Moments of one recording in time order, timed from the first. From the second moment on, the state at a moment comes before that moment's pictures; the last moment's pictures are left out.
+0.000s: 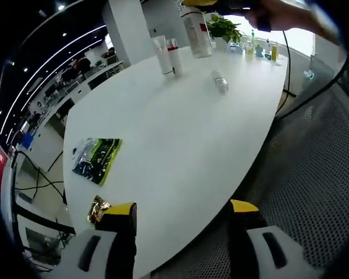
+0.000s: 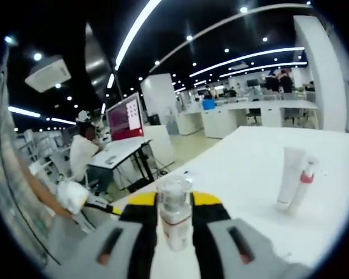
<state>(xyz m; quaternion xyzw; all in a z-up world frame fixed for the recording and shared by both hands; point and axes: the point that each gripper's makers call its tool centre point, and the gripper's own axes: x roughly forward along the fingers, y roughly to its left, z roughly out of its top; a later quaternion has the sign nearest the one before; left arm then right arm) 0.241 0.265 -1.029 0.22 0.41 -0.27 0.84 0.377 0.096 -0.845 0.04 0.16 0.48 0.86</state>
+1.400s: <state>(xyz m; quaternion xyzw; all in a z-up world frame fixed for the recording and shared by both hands) 0.230 0.276 -1.043 0.21 0.45 -0.27 0.83 0.480 0.057 -0.891 -0.06 0.12 0.44 0.89</state>
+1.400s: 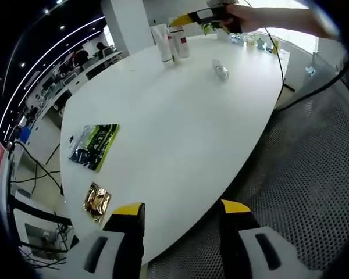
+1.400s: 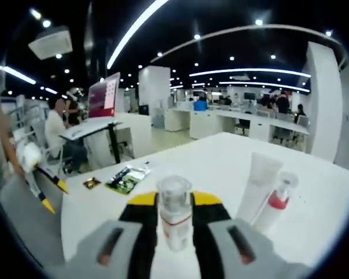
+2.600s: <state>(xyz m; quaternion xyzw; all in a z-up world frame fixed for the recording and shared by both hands) 0.230 0.281 -1.047 0.22 0.46 -0.27 0.82 0.533 0.041 -0.937 -0.08 0.13 0.43 0.89</state>
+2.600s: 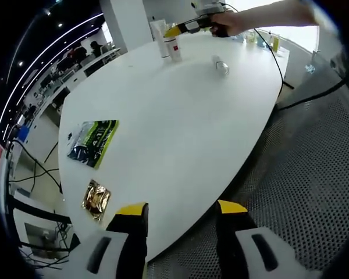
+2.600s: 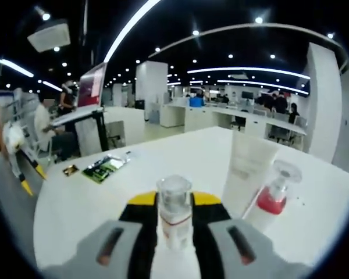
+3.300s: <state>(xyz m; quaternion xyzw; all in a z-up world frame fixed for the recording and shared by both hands) 0.227 0.282 -1.050 0.22 0.47 -0.27 0.81 0.543 0.035 -0.959 -0.10 0.14 0.43 0.89</state>
